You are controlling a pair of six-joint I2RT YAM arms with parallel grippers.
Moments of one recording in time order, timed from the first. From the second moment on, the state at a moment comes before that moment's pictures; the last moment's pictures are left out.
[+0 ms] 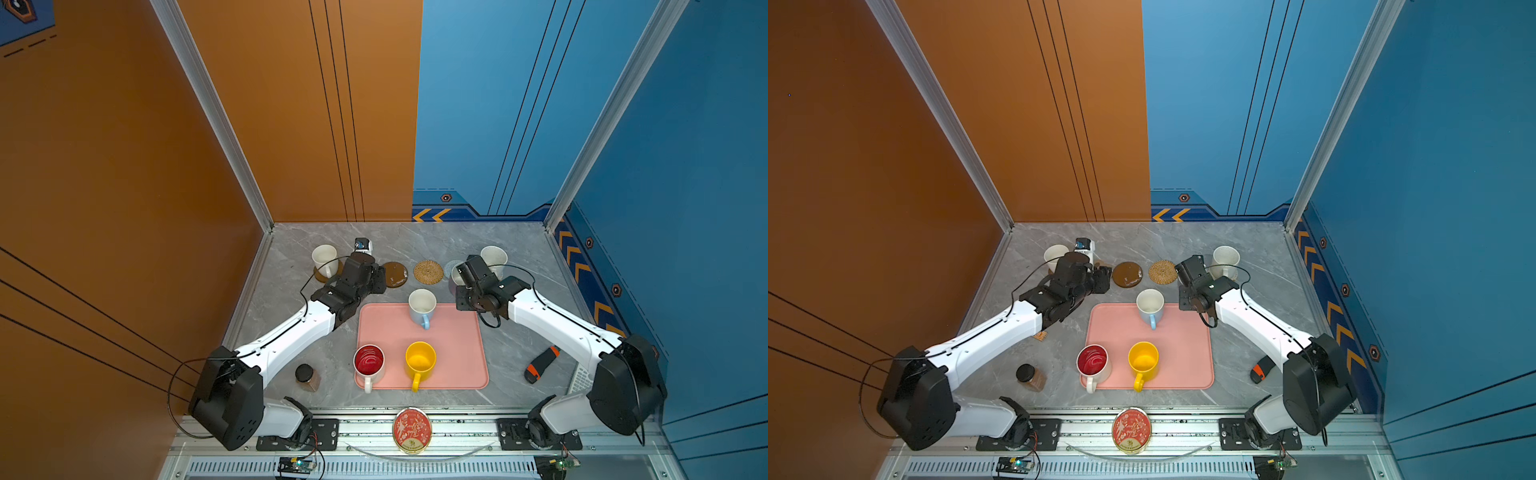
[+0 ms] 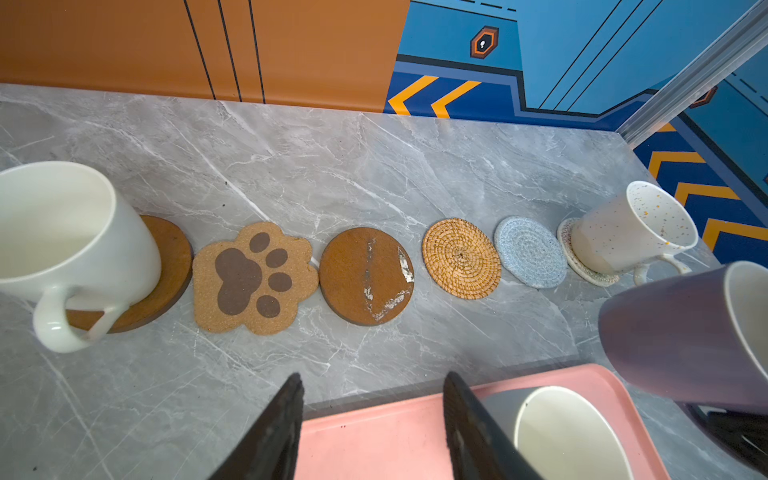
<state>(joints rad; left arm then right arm) -0.54 1.38 0.98 -0.16 -0.22 -0.41 0.54 1.49 1.12 -0.68 0.23 0.47</state>
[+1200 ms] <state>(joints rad) -0.53 1.36 0.97 -0.17 -0.22 -0.41 0.37 1.91 1.46 -0.66 0.17 0.35</state>
